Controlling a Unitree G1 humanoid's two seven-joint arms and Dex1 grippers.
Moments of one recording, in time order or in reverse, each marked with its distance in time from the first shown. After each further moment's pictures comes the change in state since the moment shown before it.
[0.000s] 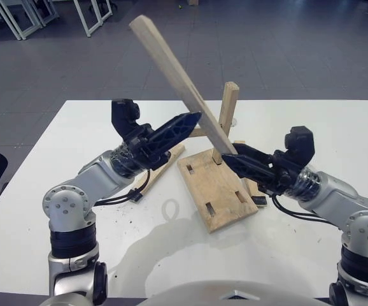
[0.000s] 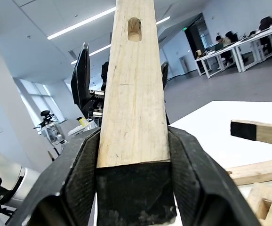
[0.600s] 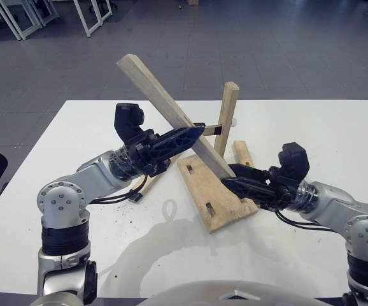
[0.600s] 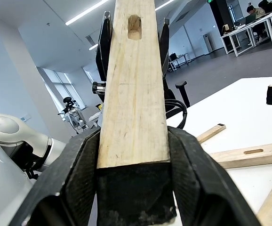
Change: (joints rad) left arm -0.012 0.087 -0.021 0.024 0.034 0.039 -0.151; right arm 0.072 -0.086 0.059 0.020 -0.014 -0.029 0.145
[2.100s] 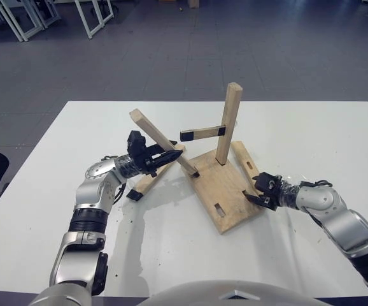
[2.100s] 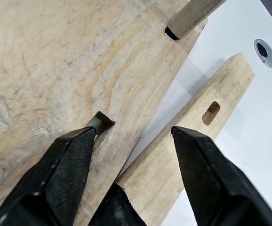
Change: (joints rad) left arm -0.102 -0.056 -0.148 0.784 1.082 -0.748 -0.636; right arm -0.029 -0.277 0.442 0.236 -1.258 -0.322 -0.003
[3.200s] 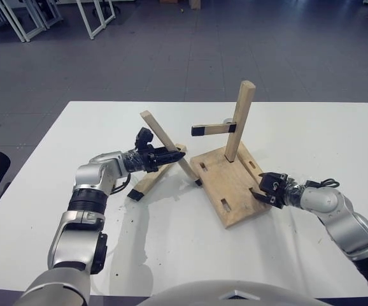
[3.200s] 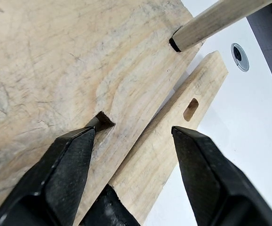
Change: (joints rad) left arm -0.139 0.035 -0.012 0.080 -0.021 0.402 -0.012; right arm 0.034 -0.035 -0.005 0.013 -0.135 -0.092 0.010
